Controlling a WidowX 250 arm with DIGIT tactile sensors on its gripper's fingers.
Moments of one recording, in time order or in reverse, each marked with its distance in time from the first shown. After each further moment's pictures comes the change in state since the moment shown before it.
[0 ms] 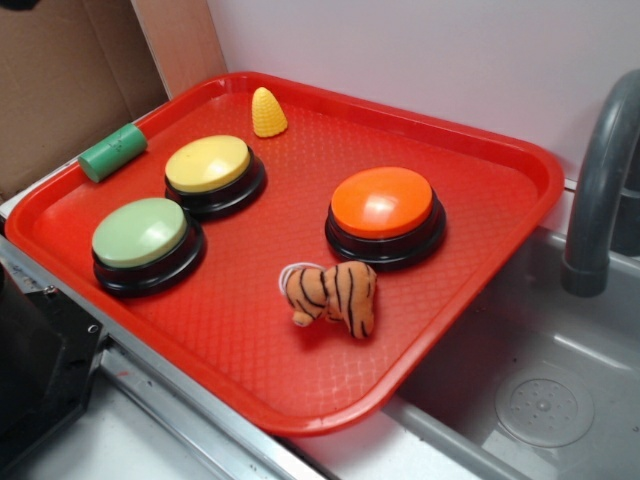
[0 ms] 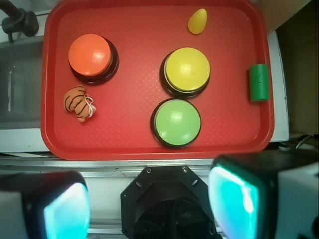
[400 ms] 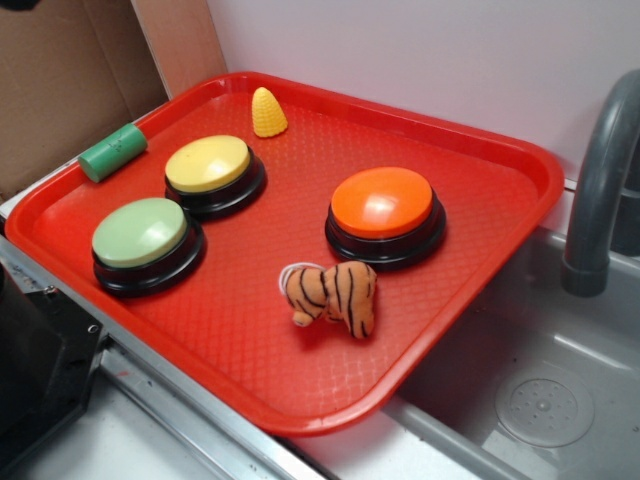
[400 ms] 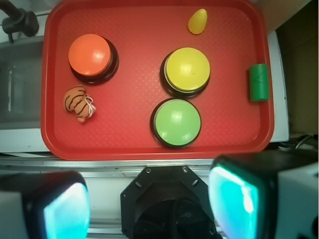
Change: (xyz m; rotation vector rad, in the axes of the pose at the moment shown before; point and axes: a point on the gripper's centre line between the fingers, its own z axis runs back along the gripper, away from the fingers) arm 0.000 0.000 -0.003 0.006 0.012 0.001
